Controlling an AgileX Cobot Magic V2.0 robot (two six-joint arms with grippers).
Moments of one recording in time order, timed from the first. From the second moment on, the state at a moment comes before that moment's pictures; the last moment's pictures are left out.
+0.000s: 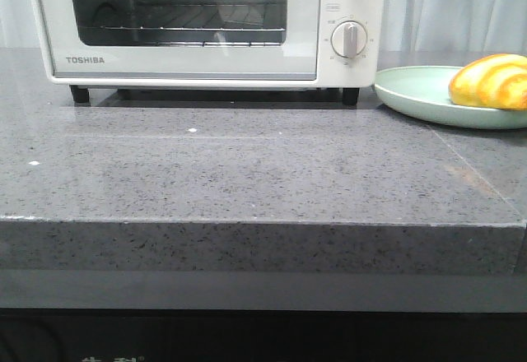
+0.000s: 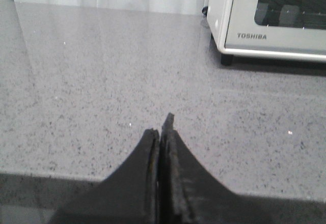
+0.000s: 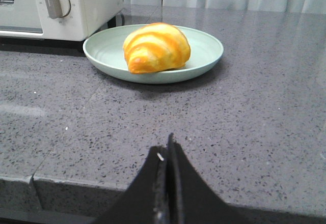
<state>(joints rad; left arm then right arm) 0.01 -0.01 0.00 -0.07 0.17 0.06 0.04 -0.01 0.03 0.14 0.17 -0.12</state>
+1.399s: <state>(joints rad) -0.47 1.27 -1.09 -0.06 0.14 0.06 0.04 0.27 -0.43 0.26 0.43 -0.11</state>
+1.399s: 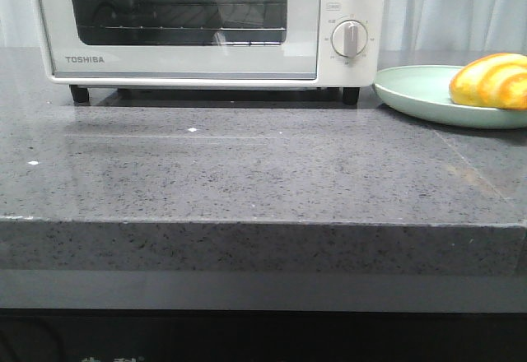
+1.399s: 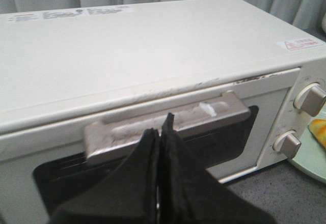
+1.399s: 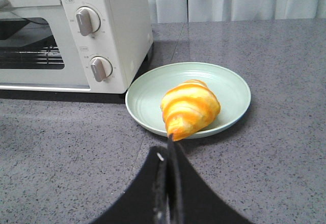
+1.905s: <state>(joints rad) -0.48 1.48 -1.24 -0.06 0.15 0.06 0.04 0.27 -0.43 0.26 0.43 -0.11</state>
